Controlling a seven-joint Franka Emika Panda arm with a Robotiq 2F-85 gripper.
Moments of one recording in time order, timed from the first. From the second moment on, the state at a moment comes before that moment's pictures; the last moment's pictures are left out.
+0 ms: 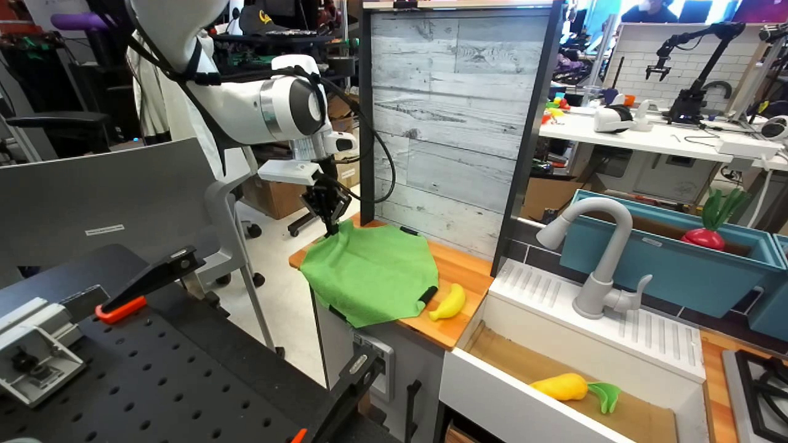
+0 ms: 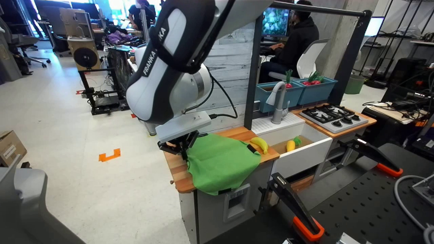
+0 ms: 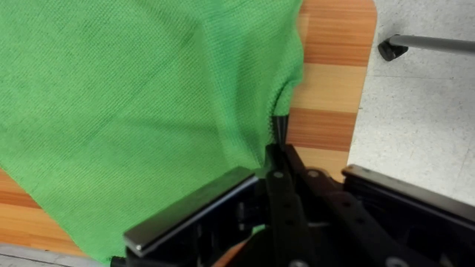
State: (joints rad) arm 0.40 1.26 -0.05 -1.21 -0.17 2.42 0.43
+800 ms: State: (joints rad) arm 0.32 1.02 -0.11 -1.65 -0.16 2.72 0.43
